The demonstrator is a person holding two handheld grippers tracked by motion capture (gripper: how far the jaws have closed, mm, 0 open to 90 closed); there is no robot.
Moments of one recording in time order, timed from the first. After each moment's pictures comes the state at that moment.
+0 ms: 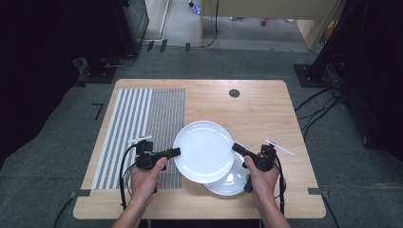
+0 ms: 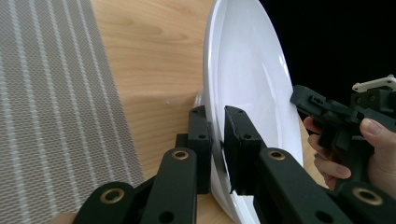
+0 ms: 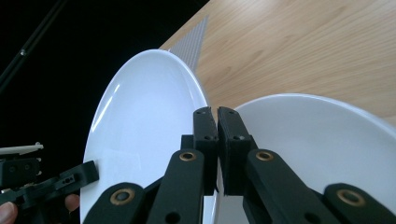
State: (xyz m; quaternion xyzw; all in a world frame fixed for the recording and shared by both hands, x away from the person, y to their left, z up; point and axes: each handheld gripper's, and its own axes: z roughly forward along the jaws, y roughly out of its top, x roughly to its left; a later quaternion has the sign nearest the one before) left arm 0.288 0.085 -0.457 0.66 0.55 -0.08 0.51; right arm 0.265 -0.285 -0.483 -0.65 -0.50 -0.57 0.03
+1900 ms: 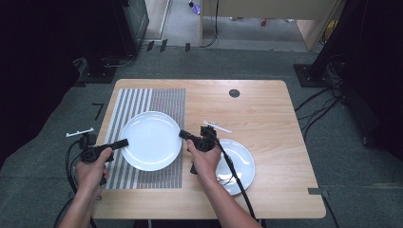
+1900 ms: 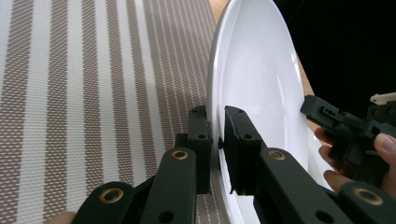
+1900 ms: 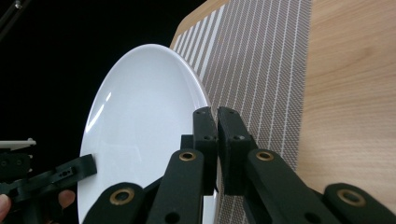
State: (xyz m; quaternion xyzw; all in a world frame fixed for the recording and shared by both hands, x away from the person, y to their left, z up) left arm 0.316 0.246 -0.457 0.60 0.62 -0.04 0.50; right arm 0.335 -0.120 -0.479 -0.62 -0.55 -0.55 0.05
